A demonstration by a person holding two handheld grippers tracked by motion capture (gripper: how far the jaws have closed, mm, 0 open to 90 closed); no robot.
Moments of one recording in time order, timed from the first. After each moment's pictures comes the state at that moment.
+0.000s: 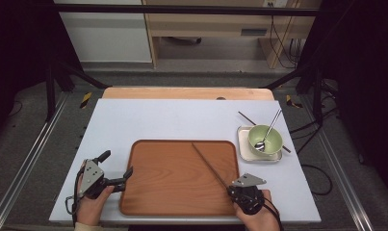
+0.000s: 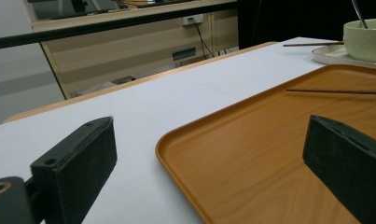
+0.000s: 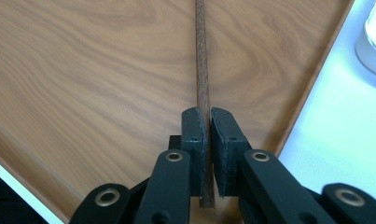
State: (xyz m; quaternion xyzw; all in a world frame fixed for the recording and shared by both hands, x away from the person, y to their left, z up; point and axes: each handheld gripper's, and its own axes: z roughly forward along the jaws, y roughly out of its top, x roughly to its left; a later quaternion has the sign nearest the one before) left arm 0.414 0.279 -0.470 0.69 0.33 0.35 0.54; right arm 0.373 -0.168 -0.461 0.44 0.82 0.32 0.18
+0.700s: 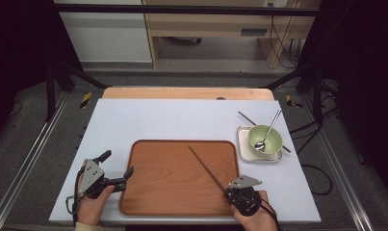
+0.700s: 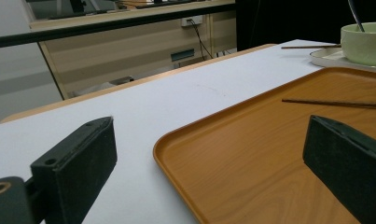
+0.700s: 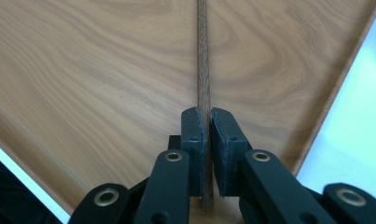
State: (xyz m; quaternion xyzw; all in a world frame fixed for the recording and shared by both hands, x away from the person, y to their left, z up) left arm 0.414 0.278 -0.469 0.69 0.33 0.35 0.54; right arm 0.373 -0.160 -0.466 0.44 0.83 0.31 0.16
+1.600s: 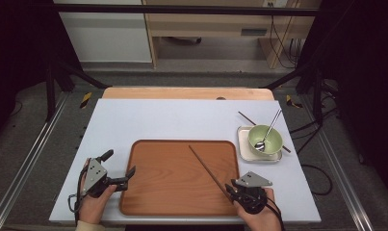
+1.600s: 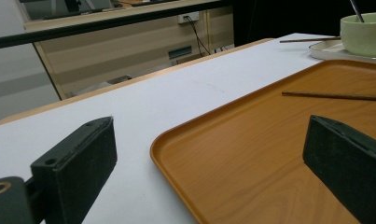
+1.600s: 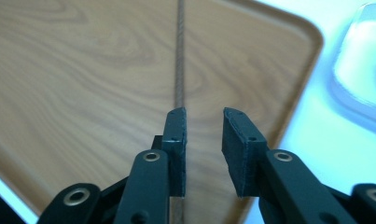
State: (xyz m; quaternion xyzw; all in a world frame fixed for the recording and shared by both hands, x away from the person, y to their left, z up) left arm 0.419 0.275 -0.473 0.70 0.32 0.35 0.53; right arm 0.372 -0.173 -0.451 0.43 0.80 0.37 0.21
